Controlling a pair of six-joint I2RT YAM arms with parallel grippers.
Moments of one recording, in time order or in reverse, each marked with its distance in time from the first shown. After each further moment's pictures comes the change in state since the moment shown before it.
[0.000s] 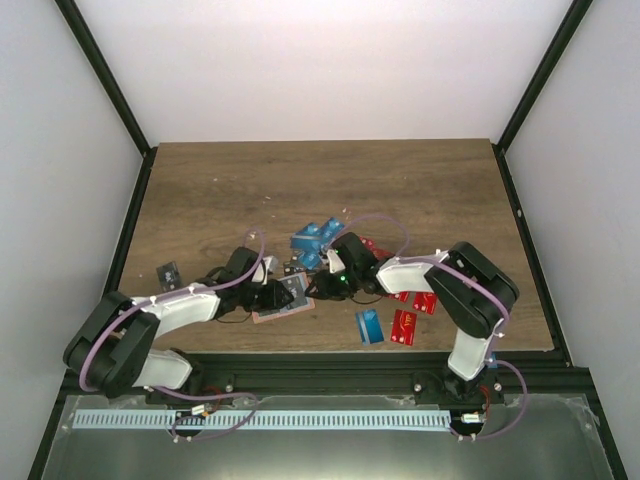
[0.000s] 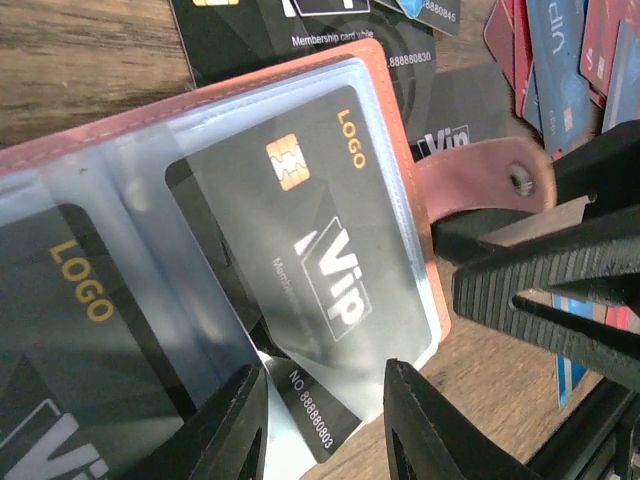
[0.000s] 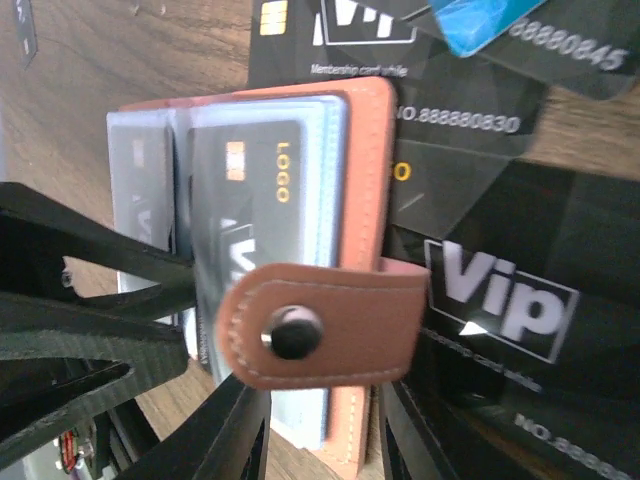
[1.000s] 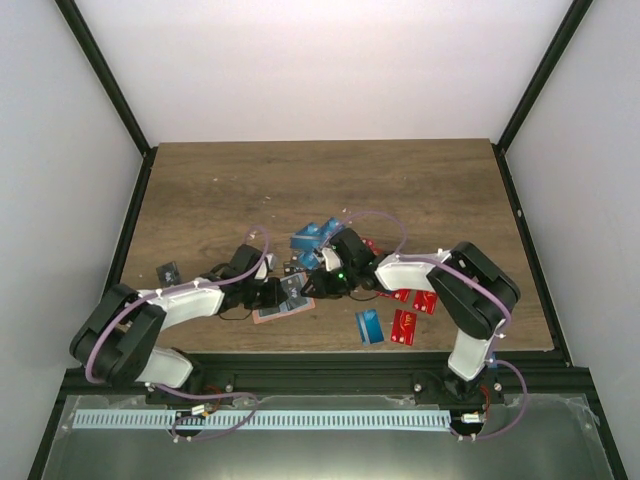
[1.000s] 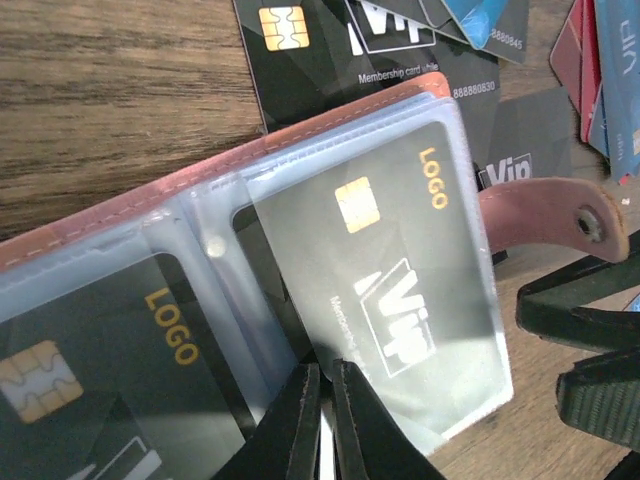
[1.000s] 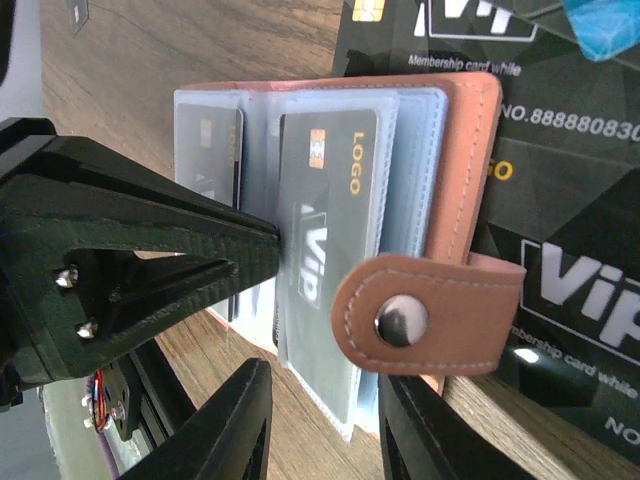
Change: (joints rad) left arm -0.010 0.026 0.040 -0.066 -0.081 0.024; right arm -0.007 -0.020 0.040 -0.061 -0.065 -0.058
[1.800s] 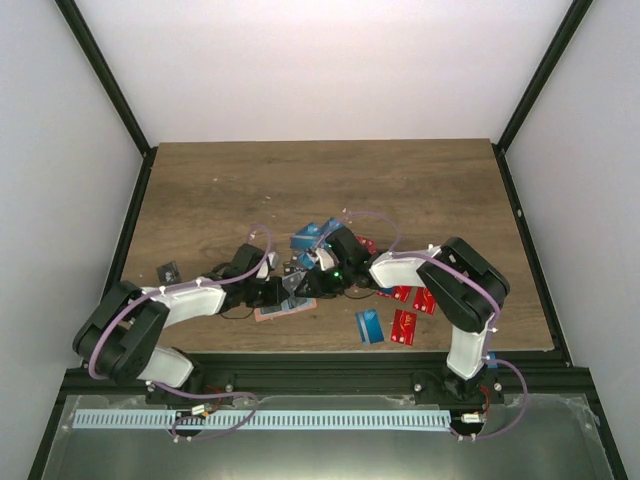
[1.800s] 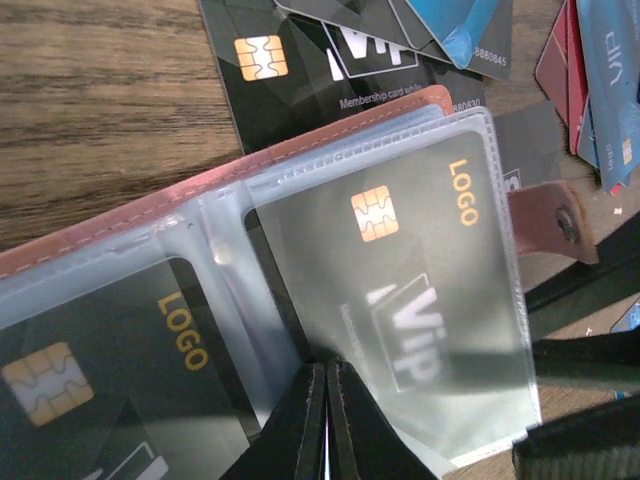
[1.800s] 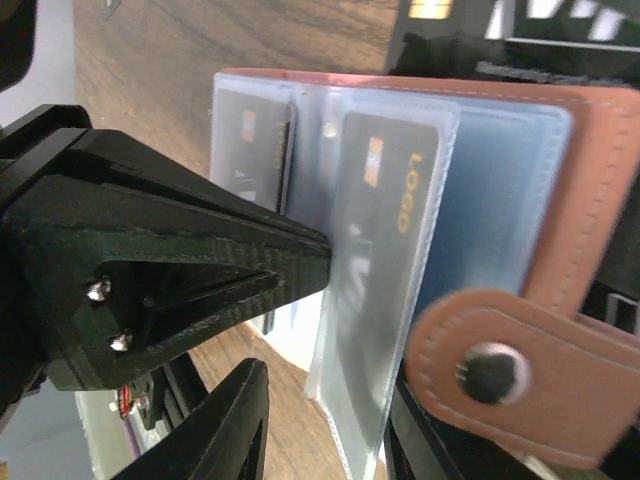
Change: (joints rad) left arm 0.000 0.042 0.002 0.061 0.004 0.011; right arm 0.006 0.070 0.039 0.044 -0.071 0.002
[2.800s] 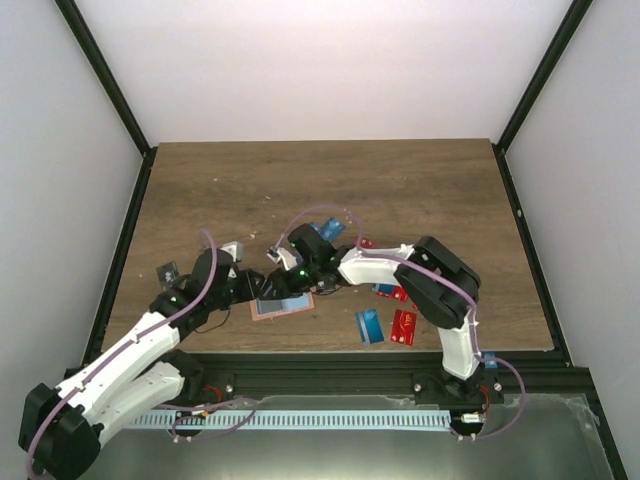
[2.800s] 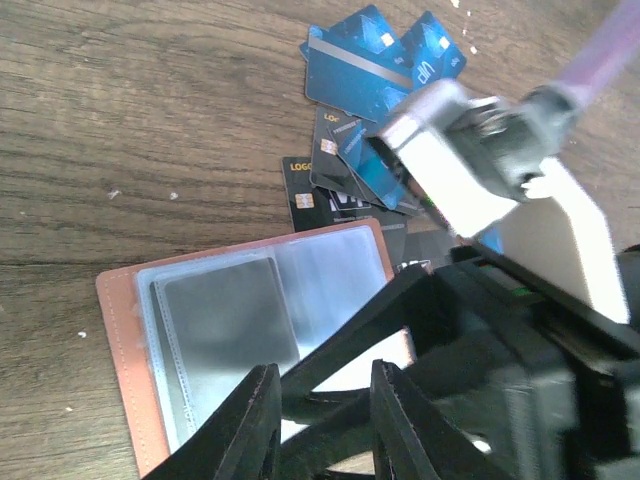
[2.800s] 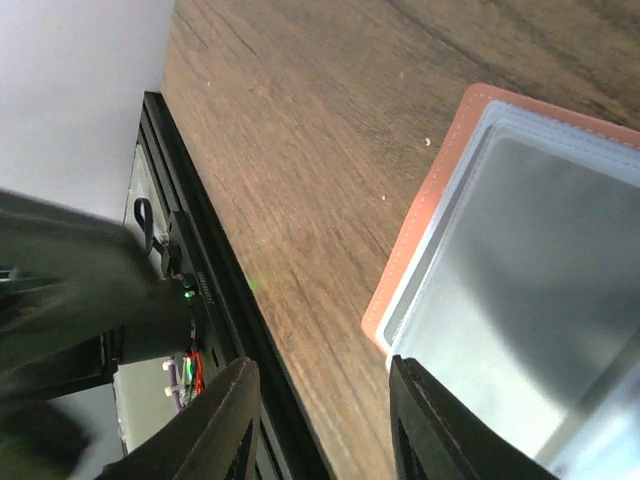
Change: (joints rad) left arm 0.000 -0.603 0.008 -0.388 -0.273 -0.076; right arm 0.152 0.154 0.277 -0.029 -0.071 0.012
